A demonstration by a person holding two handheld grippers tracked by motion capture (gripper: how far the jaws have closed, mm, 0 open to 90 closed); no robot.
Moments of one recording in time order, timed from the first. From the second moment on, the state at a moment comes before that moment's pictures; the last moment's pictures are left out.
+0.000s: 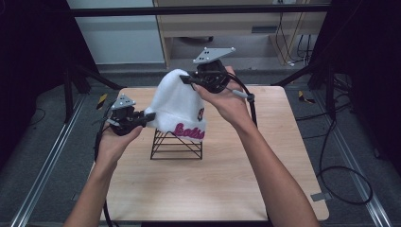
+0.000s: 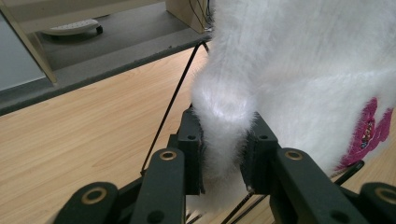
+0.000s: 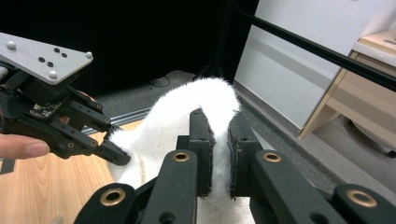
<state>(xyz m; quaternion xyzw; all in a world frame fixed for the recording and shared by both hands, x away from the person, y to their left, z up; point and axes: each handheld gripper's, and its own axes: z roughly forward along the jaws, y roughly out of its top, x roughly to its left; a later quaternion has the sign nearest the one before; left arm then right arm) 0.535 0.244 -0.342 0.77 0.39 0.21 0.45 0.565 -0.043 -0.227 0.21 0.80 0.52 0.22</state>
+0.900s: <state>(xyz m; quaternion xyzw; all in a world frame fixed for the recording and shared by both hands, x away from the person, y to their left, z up) 0.528 0.259 -0.367 0.77 0.40 0.21 0.46 0.555 -0.030 -0.239 0.18 0.82 0.51 0.21</state>
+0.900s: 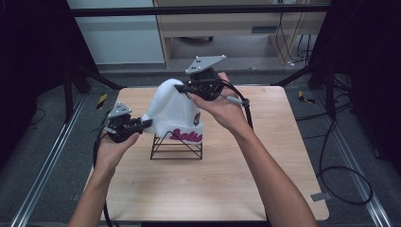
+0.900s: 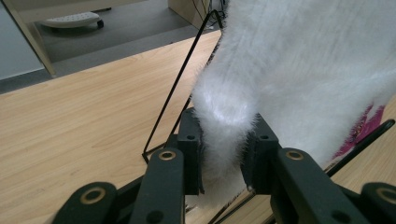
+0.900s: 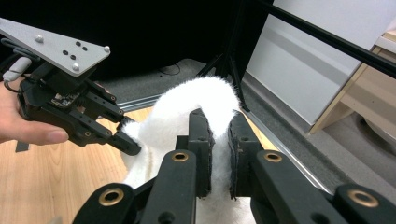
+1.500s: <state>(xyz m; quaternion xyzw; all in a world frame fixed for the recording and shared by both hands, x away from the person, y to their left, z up) 0.516 0.264 -0.377 0.77 0.39 0.21 0.47 0.544 -0.029 -0.246 0.18 0.82 0.50 0.20</state>
